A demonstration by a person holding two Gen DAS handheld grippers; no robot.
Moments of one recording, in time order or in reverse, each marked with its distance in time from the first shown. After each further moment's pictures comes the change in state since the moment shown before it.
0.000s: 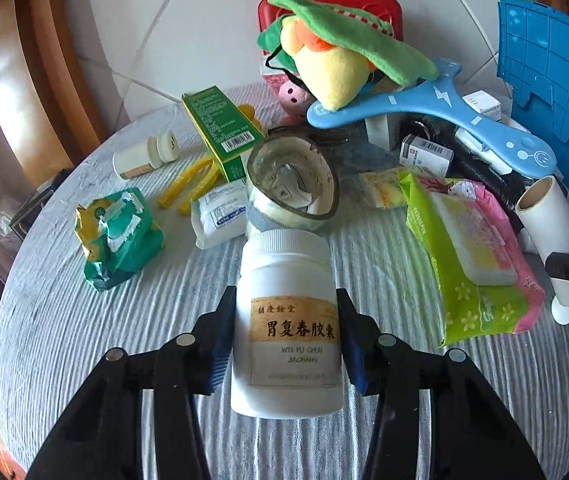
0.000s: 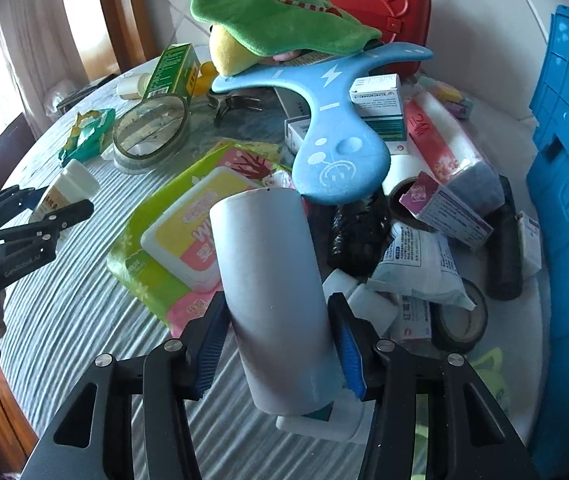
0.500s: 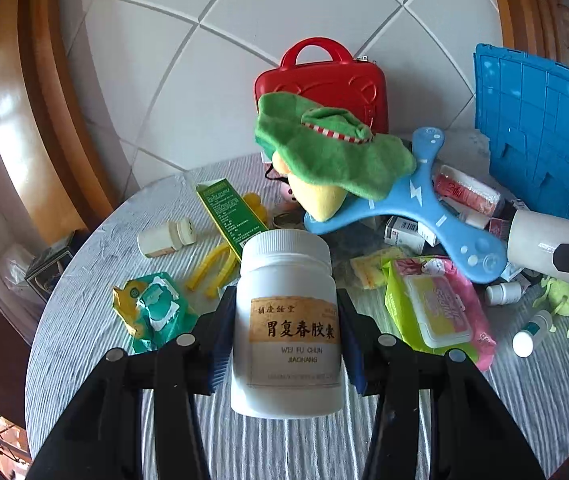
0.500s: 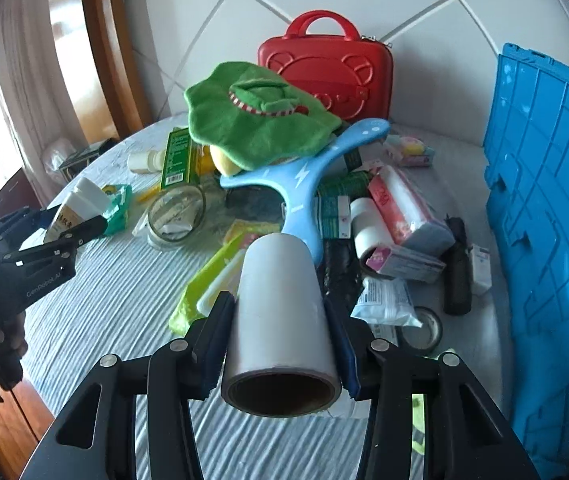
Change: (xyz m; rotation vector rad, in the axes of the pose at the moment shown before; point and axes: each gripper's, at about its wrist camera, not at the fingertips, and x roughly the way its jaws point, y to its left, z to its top) left arm -0.070 0.008 0.047 0.061 -0.171 -0.004; right arm -0.094 0.013 0.025 0.096 -0.186 -0.031
